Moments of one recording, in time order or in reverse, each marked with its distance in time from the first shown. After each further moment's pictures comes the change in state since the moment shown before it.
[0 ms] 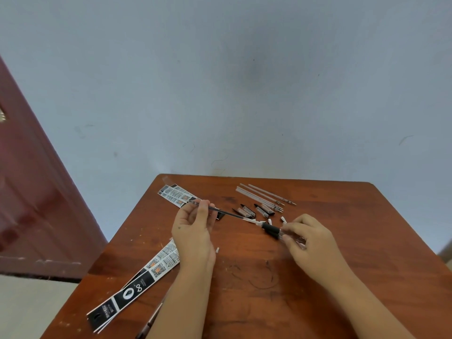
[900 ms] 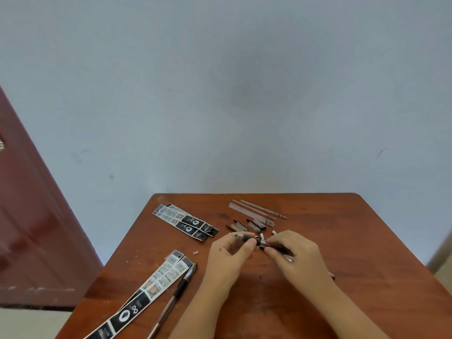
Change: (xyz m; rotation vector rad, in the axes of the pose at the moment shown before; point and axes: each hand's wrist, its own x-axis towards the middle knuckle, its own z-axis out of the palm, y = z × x) left_hand -0.027 -0.021 0.003 0.580 -0.614 0.002; right_hand -0.002 -0.003 0.003 0.162 0.065 -0.132
